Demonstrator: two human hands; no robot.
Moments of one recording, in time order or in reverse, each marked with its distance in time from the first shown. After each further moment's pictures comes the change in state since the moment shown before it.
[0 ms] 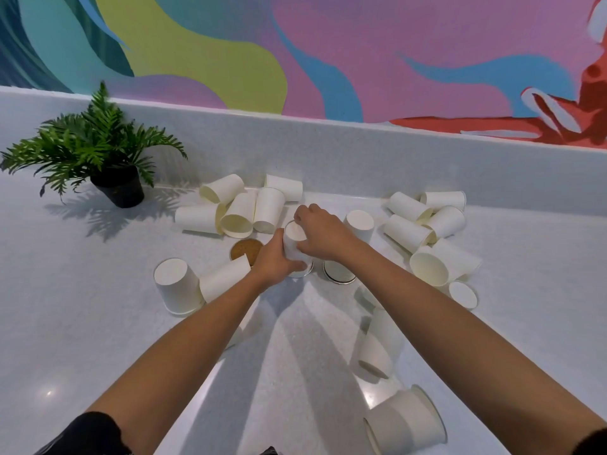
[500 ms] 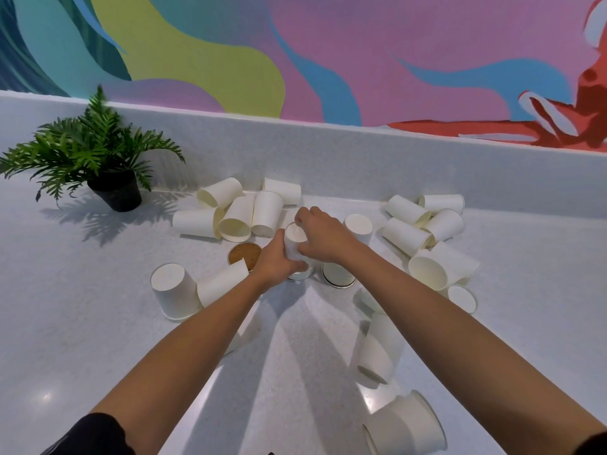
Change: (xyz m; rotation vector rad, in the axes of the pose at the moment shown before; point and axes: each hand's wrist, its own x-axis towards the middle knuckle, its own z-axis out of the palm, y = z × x) left_hand 0.002 0.006 -0.002 -0.071 -0.047 -0.008; right_hand 0.001 0.004 -0.004 0.004 -0.019 0.019
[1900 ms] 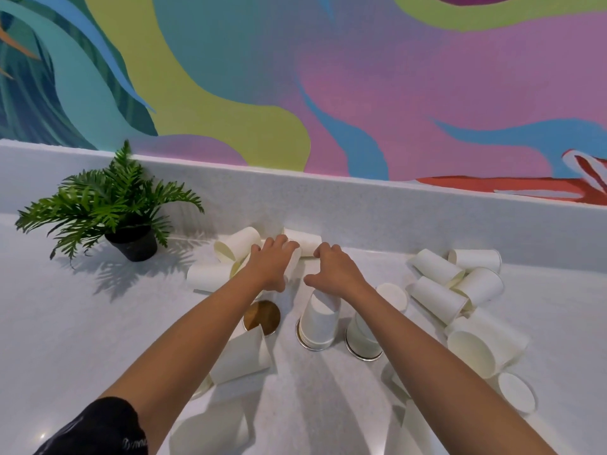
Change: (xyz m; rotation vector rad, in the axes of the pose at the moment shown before) left_hand 0.100 0.026 -0.076 1.198 0.002 0.194; right_hand 0.074 -0.001 -0.002 0.220 0.034 0.213
